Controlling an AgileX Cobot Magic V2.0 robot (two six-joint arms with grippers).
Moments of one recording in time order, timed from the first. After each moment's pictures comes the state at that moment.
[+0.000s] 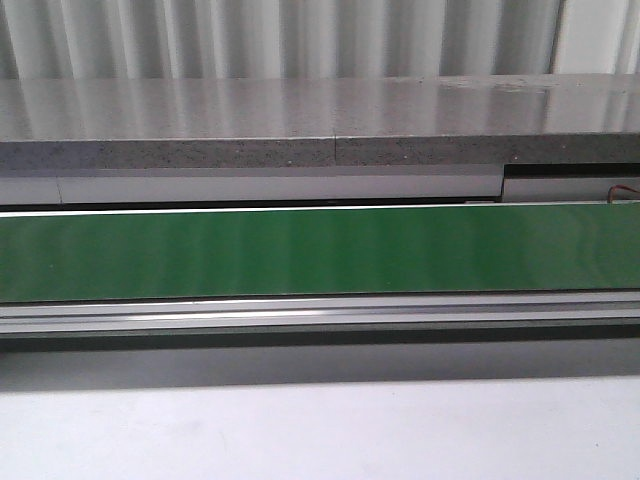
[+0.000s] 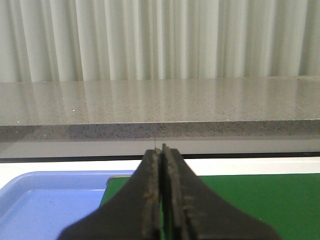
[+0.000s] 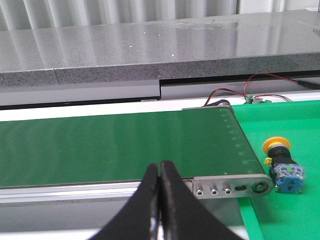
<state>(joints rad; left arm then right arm) 0.00 0.00 0.00 0.08 0.00 -0.04 -0.03 -0.01 0.03 -0.01 0.12 0.12</state>
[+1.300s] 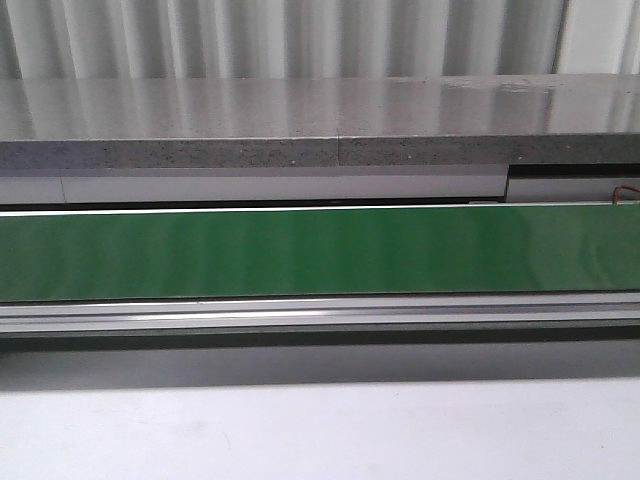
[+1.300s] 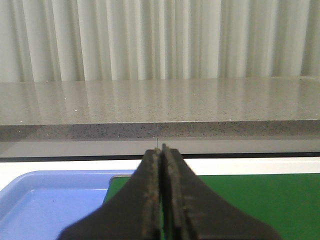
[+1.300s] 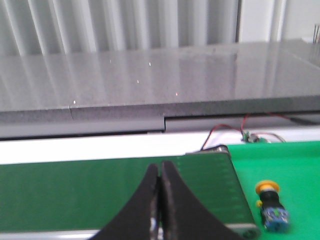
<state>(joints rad) 0.00 0.00 0.00 0.08 0.00 -0.04 -0.03 0.07 -0.37 -0.01 0.44 0.12</state>
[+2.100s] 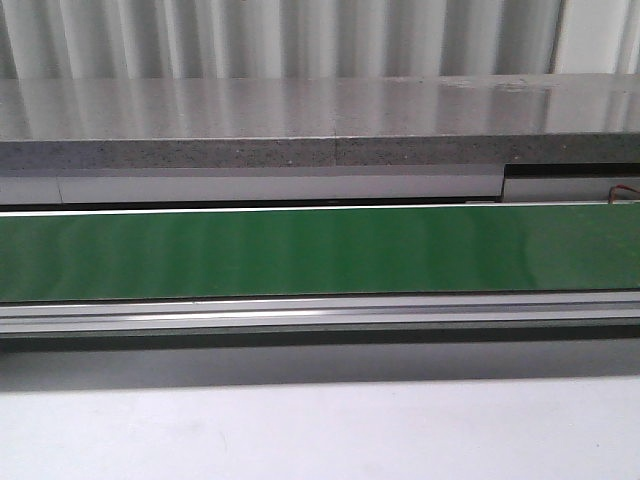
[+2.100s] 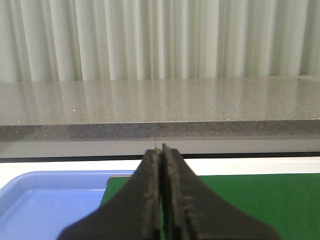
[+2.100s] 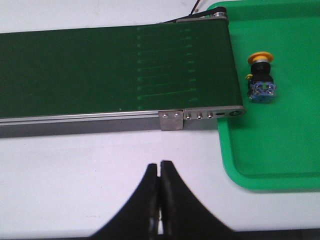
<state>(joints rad) 0.00 0.00 0.00 0.08 -0.01 -0.04 -0.03 0.55 -0.77 -0.01 1.00 0.12</state>
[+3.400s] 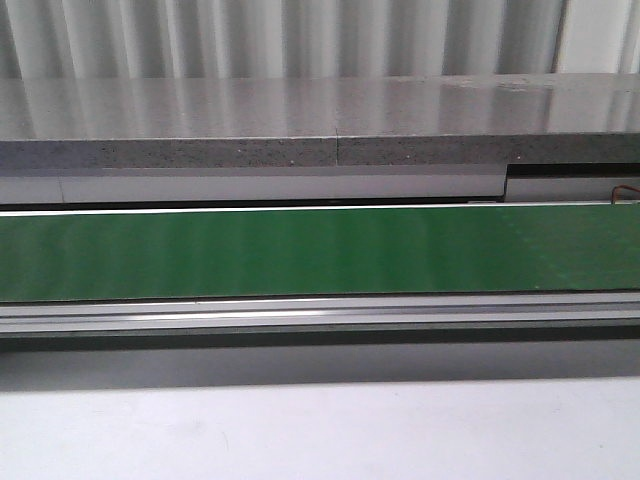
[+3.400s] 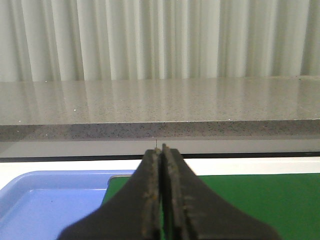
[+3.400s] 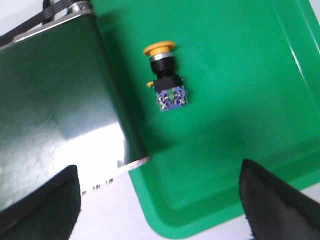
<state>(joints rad) 0.00 0.00 0.00 0.08 -0.01 -0.04 -0.46 1.33 -1.12 0.03 0.94 0.03</state>
